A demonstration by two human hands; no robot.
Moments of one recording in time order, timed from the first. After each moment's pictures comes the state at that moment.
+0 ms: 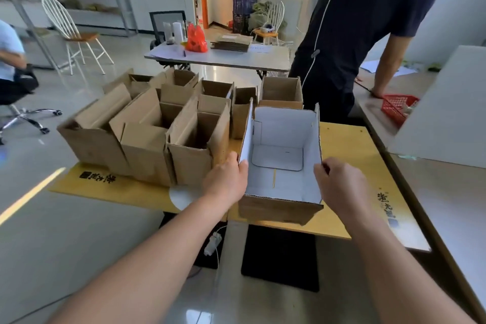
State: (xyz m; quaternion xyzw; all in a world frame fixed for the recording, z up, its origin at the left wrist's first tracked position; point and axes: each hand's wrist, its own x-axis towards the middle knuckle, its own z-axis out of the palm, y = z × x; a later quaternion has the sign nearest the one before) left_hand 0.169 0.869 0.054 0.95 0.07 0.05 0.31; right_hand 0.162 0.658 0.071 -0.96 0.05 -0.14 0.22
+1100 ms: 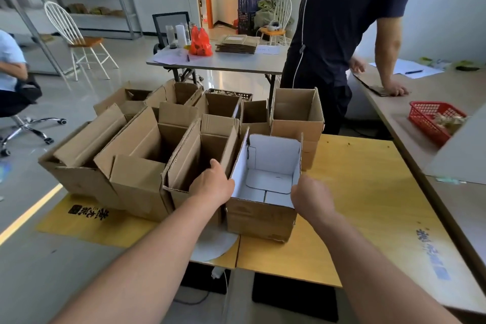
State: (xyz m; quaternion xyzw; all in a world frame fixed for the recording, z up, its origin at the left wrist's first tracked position) left_hand 0.303 0.926 0.034 0.97 0.15 -0.08 0.18; right_hand 0.303 0.724 0.018 -0.98 0.06 0.02 0.17
